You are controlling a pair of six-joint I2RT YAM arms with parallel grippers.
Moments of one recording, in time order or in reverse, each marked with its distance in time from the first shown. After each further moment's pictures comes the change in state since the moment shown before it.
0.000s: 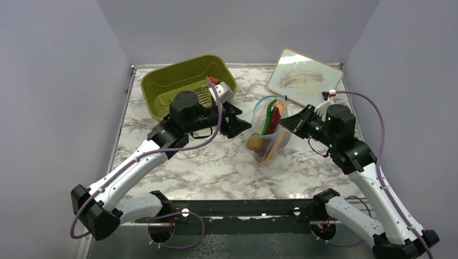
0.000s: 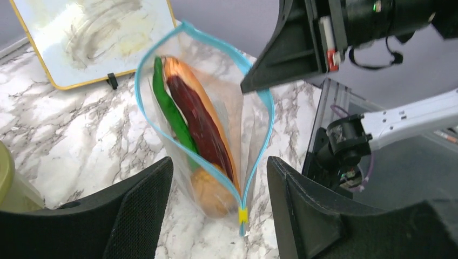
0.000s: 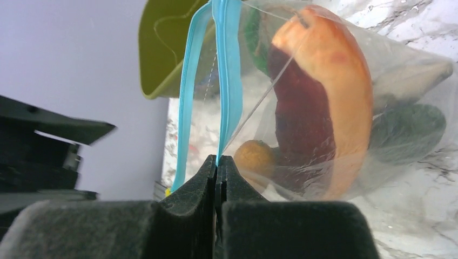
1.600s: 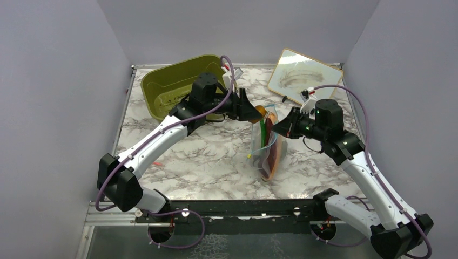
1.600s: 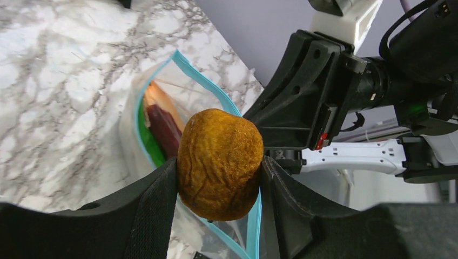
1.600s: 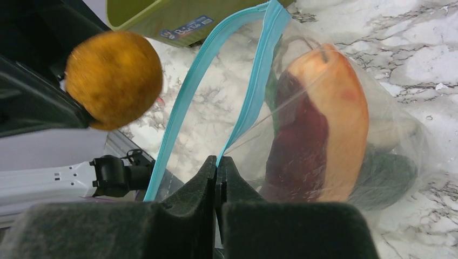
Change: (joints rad) left arm 0.089 0.288 0.173 -0.061 0.156 -0.382; right arm 0.000 0.105 -0.008 0.009 -0.170 -0.262
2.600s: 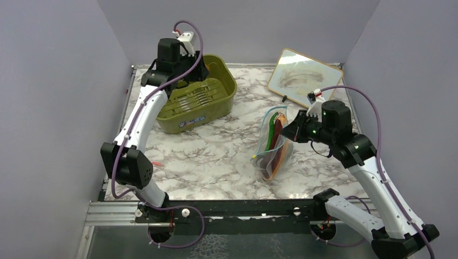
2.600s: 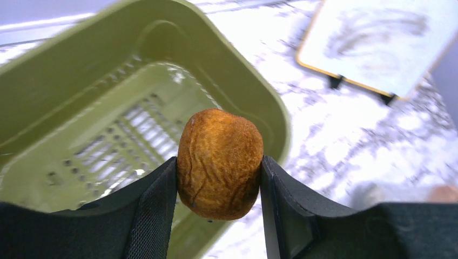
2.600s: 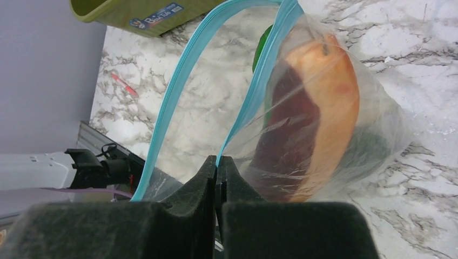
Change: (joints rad) left arm 0.418 0.216 0.409 -0.359 -0.418 0.401; right arm 0.000 -0.051 0.105 -0.236 0.093 -0.071
